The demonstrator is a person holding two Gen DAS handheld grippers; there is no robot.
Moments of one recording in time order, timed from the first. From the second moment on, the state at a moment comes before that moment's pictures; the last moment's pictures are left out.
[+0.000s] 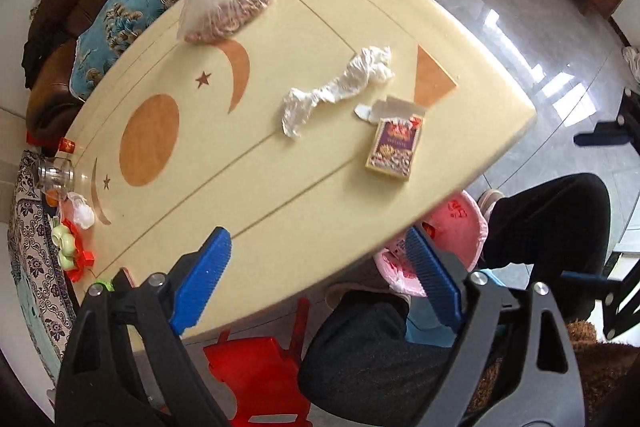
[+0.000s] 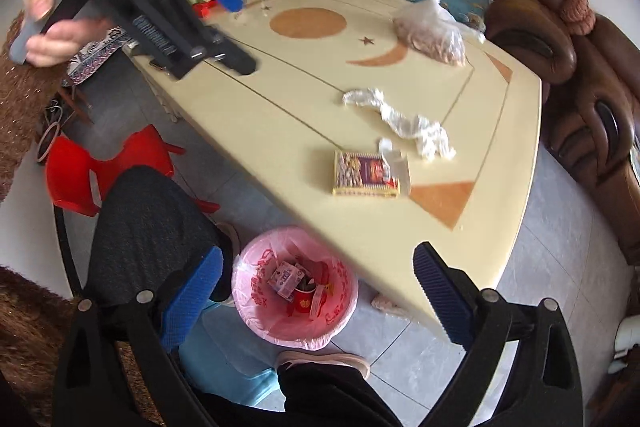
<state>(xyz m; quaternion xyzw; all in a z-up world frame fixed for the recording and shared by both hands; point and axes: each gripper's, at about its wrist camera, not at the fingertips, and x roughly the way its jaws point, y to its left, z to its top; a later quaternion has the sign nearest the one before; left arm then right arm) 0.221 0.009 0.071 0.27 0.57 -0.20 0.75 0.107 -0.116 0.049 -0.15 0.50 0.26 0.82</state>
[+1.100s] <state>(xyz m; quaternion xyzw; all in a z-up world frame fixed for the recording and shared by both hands) 0.366 -0.104 -0.075 0.41 0.62 -0.32 0.59 0.235 -0.058 0.000 -0.27 0.54 0.45 0.65</state>
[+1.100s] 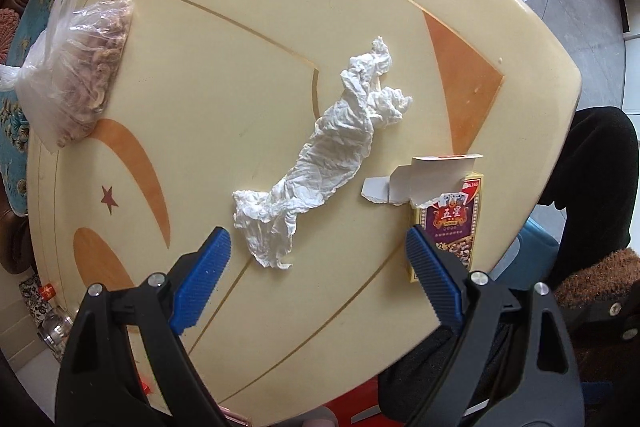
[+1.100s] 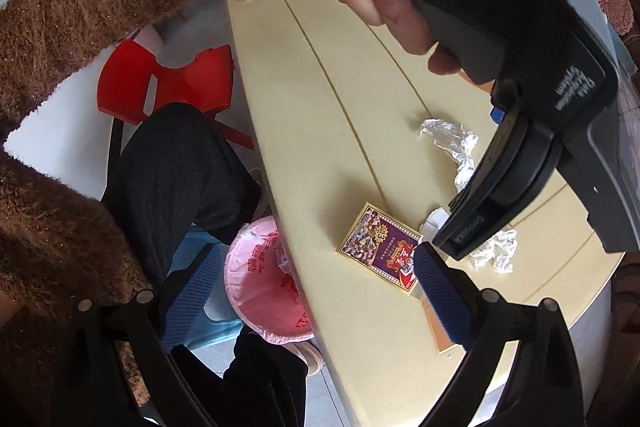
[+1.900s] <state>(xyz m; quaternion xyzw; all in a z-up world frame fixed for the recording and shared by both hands) 0.392 -0.126 -0.141 0.45 0.60 -0.39 0.53 0.247 -0.036 -0.064 -0.41 0.51 0.51 0.56</state>
